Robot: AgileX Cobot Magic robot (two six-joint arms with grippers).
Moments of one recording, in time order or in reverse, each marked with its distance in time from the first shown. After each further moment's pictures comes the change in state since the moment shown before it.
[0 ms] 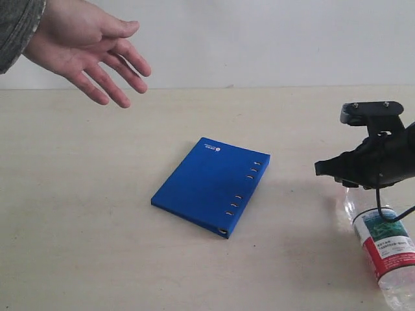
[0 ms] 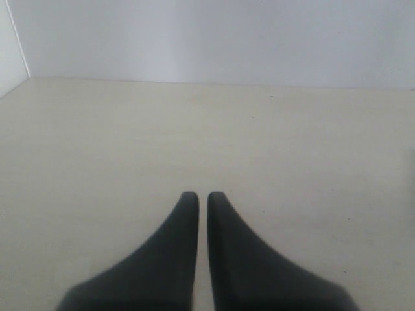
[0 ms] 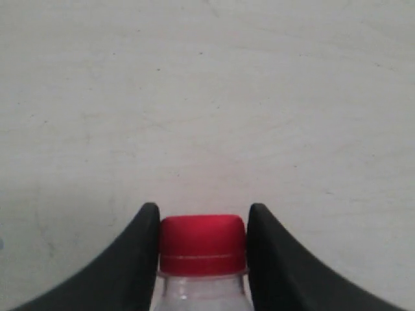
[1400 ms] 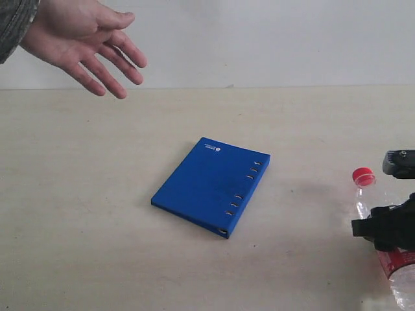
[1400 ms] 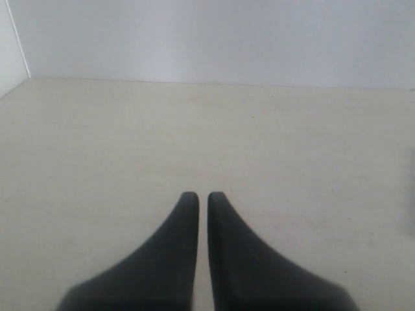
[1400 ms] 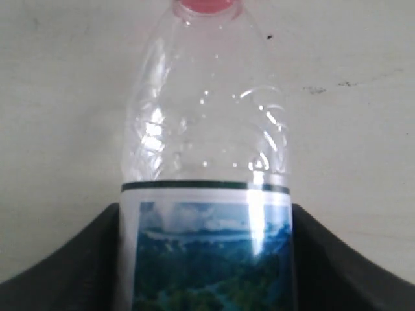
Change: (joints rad) left arm 0.000 0.000 0.000 0.000 0.000 0.000; right arm 0.000 -0.331 0.391 0.000 -0.022 0.025
